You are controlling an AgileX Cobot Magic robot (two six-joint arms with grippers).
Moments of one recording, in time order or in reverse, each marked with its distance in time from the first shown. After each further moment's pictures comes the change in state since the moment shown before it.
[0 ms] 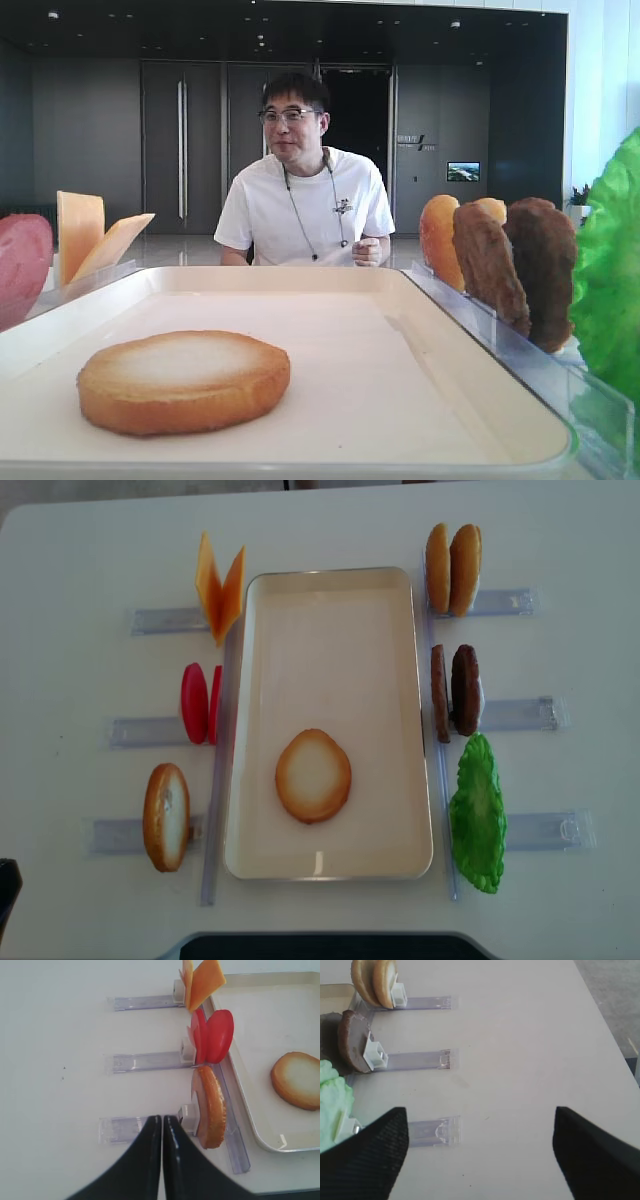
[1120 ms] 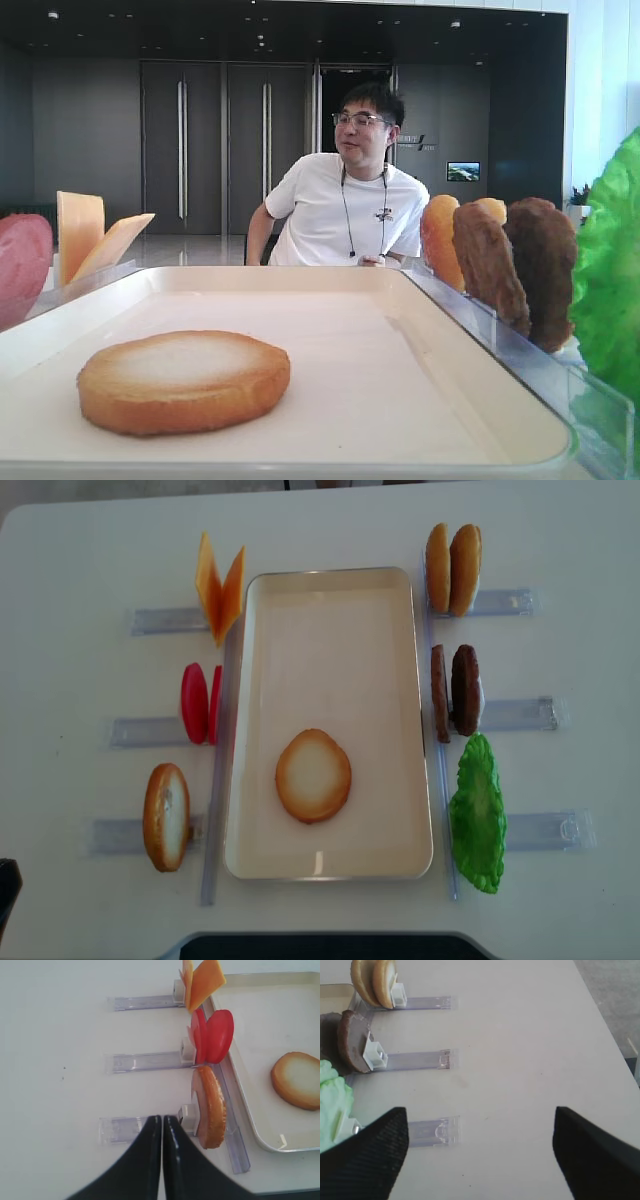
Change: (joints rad) left arm 0.000 0.000 0.000 0.000 0.000 0.000; right arm 0.000 0.000 0.000 -0.001 0.000 0.000
